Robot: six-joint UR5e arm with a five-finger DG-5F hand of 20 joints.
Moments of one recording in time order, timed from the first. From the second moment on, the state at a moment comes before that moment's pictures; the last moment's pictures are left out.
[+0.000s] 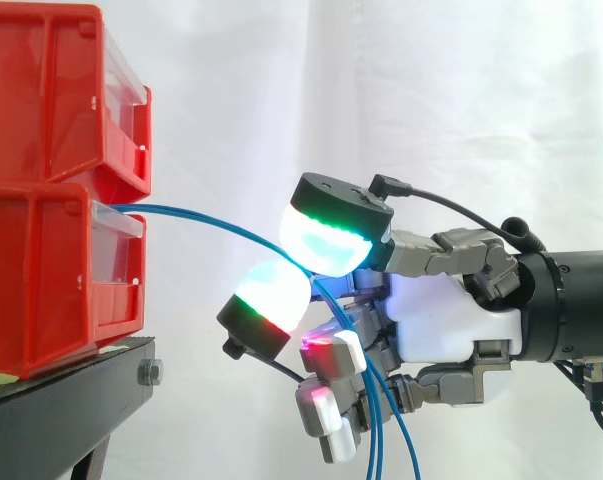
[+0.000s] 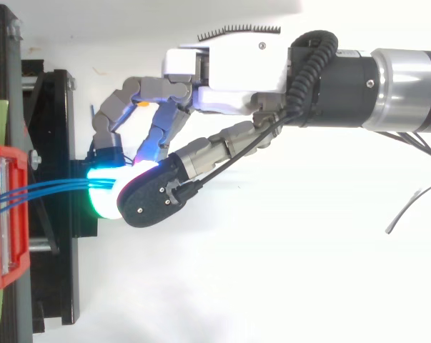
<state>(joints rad) 0.04 -2.37 -1.11 -2.82 -1.55 -0.08</state>
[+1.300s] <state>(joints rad) 0.04 -2.37 -1.11 -2.83 -1.55 -0.08</state>
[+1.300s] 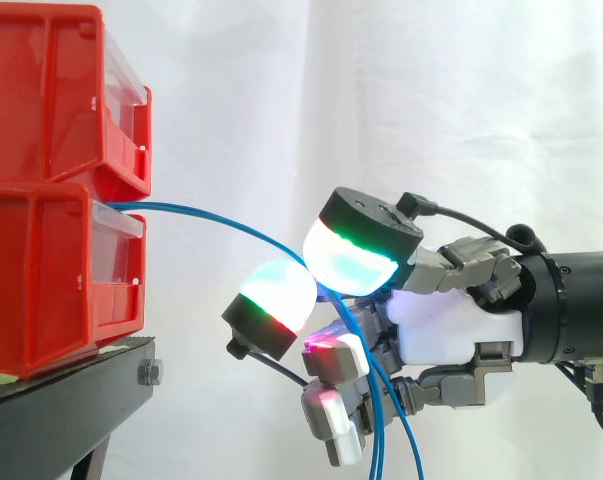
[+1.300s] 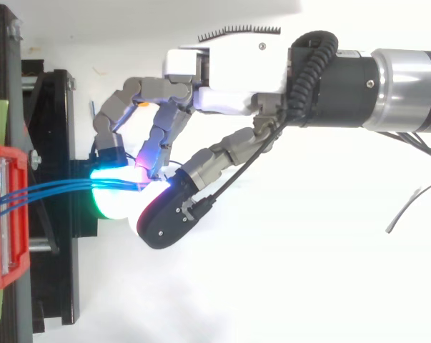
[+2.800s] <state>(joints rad) 0.04 -2.37 -1.11 -2.83 -1.55 -0.08</state>
